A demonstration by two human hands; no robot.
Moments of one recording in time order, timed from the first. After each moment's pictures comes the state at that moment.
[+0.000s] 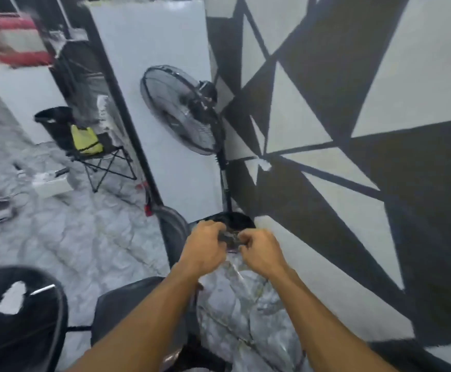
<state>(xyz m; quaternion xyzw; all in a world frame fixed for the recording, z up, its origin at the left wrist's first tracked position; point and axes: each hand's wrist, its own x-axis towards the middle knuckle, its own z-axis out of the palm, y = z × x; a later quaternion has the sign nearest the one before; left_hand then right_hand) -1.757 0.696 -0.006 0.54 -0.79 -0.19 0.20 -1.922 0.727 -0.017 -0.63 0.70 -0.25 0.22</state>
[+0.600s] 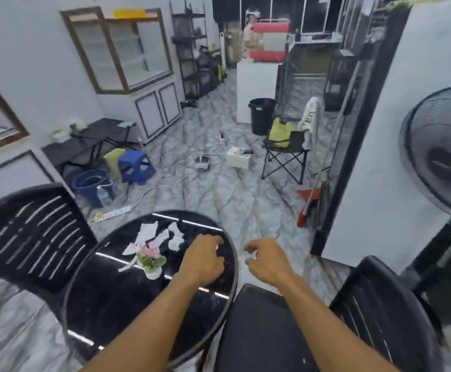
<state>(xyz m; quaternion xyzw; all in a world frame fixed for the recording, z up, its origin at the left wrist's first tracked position) -1.317 0.754 -0.020 0.84 -0.48 -0.13 0.21 -1.468 0.642 -0.024 -0.86 0.38 -0.09 0.33</state>
